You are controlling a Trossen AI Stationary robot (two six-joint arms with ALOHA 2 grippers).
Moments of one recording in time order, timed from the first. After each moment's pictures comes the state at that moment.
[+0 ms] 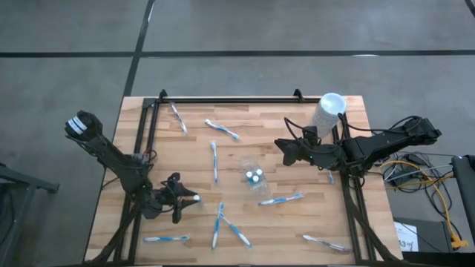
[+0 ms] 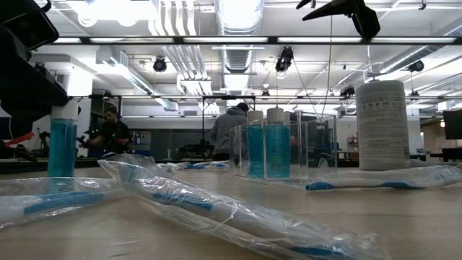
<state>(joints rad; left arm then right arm) -0.84 1.18 0.32 0.23 -0.78 -0.84 0.30 1.10 0.93 -0.28 0.78 1.15</state>
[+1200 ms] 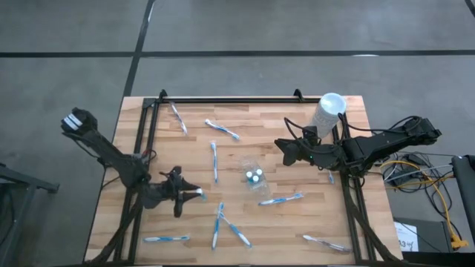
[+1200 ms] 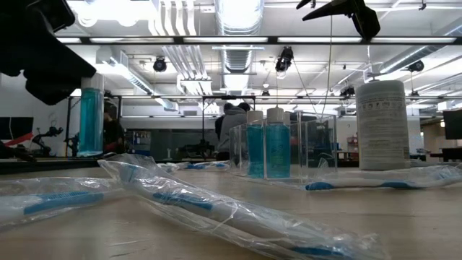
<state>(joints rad) -0.75 1.05 0.33 0.24 -0.75 -0.70 0.30 1.10 0.93 -0.28 0.78 1.15</state>
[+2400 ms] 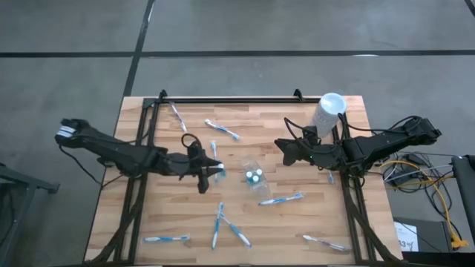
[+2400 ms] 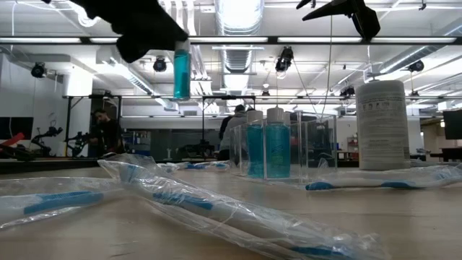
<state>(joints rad) -0.27 1.13 0.74 -0.03 -0.40 -0.44 0.30 1.10 0.93 -0.28 0.78 1.15</state>
